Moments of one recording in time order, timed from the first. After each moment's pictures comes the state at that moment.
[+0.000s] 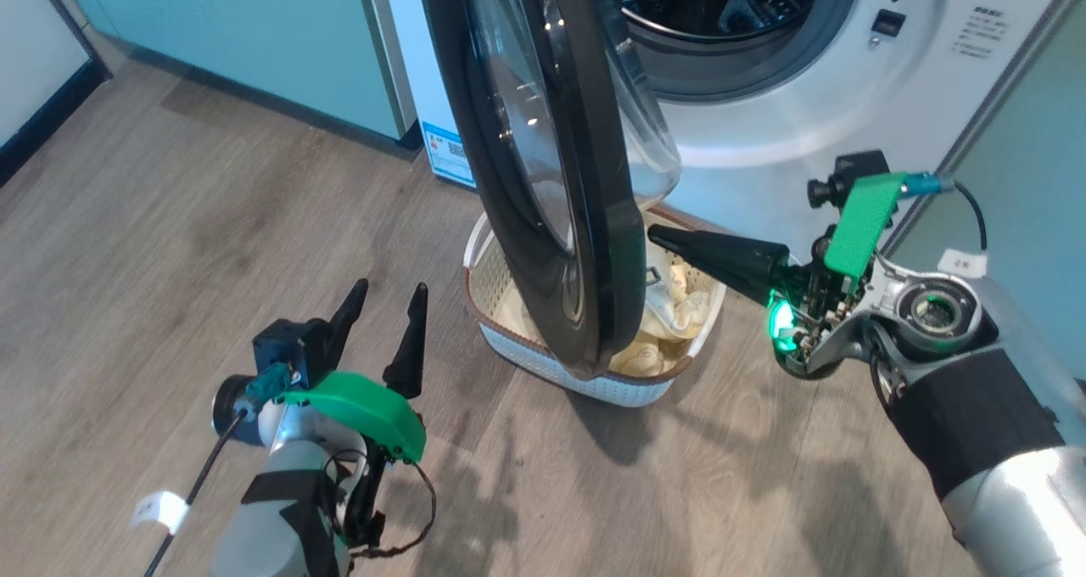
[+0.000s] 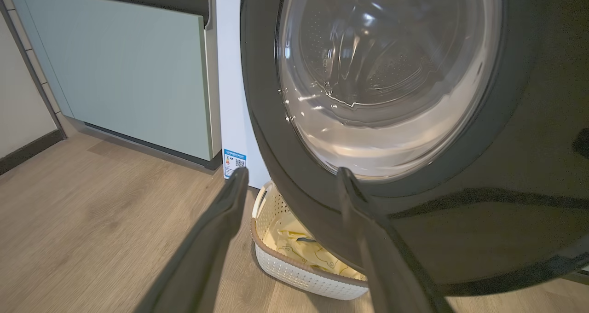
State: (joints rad) left arm -0.29 0.03 -0.06 0.45 -0.22 -0.13 -0.26; right arm -0.73 -0.07 0.46 0.59 1.74 0.13 0.80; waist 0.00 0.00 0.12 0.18
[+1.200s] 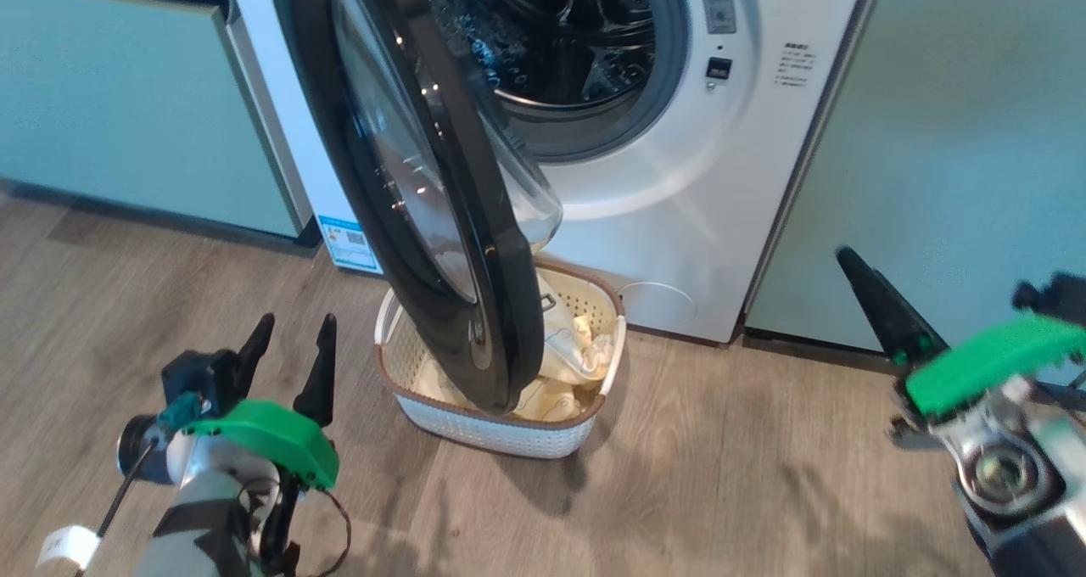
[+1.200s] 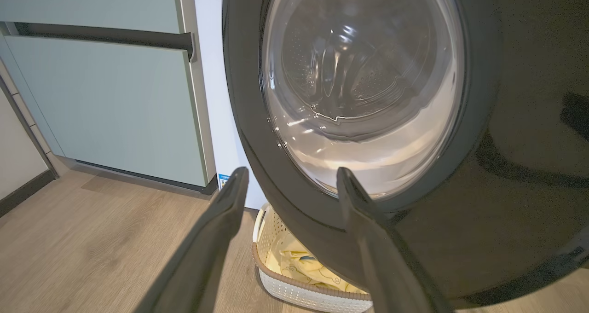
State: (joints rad) left arm -0.23 0.15 0.00 0.47 -0.26 -0.13 -0.26; right arm -0.41 -0.30 0.47 0.31 1.35 0.13 0.03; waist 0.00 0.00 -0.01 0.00
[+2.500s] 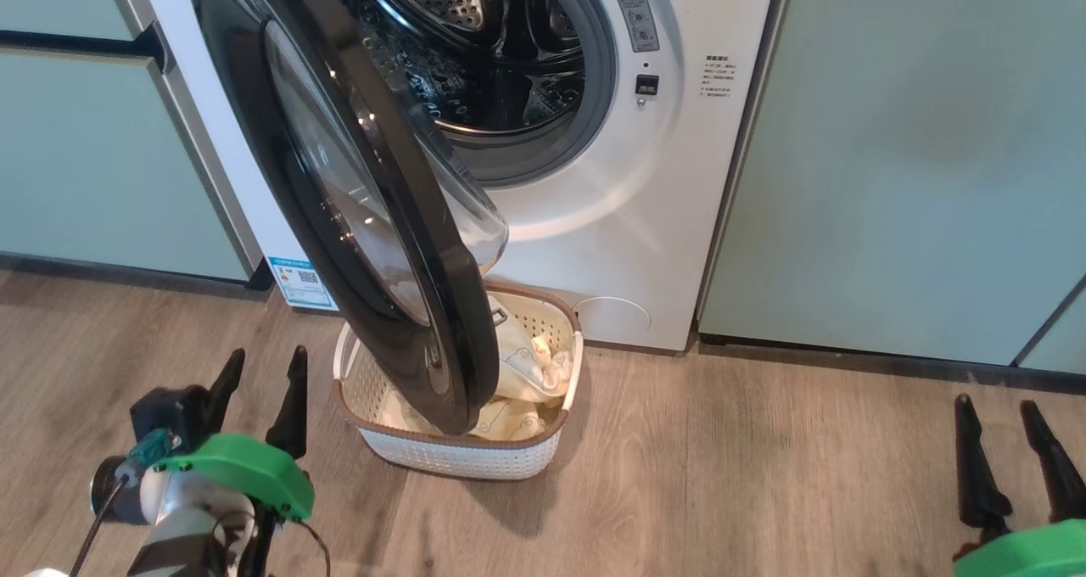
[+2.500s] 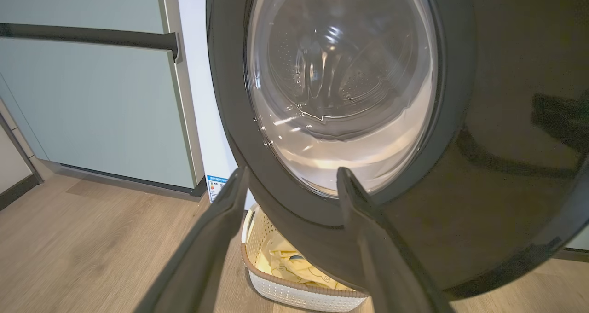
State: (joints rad) left arm -0.15 0.16 0.05 0.44 -0.27 -0.13 -0.26; right arm 0.04 -0.21 0.07 0.19 0.42 0.13 -0.25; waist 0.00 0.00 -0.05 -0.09
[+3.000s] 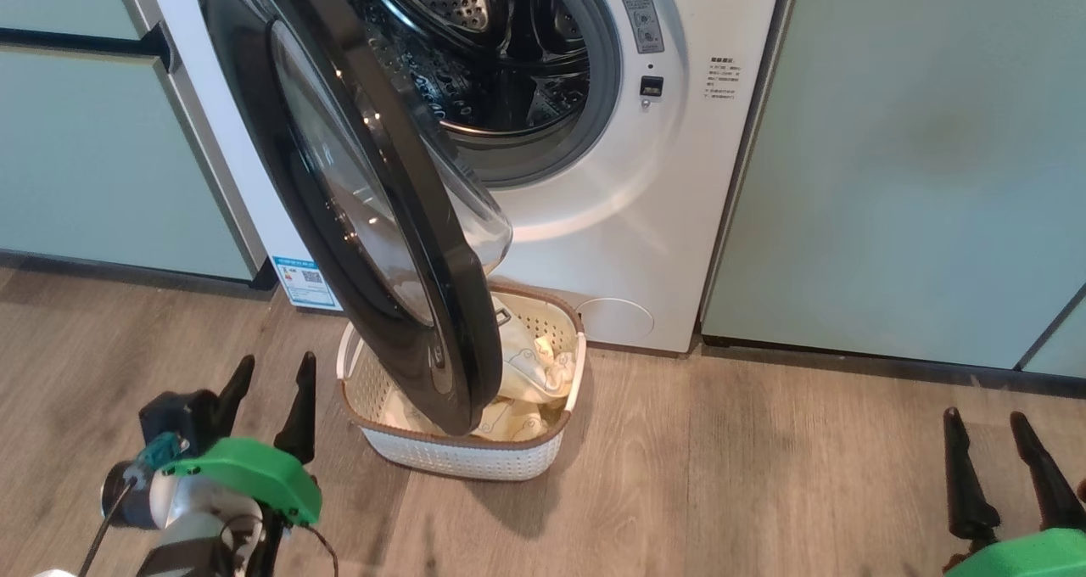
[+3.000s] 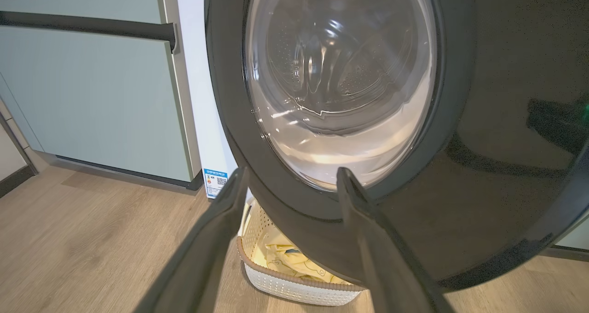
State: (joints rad) left arm -0.15 0.15 0.04 0.45 -0.28 -0.13 -0.26; right arm 0.06 -0.20 0.07 0.21 0.36 0.13 -0.25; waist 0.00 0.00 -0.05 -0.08
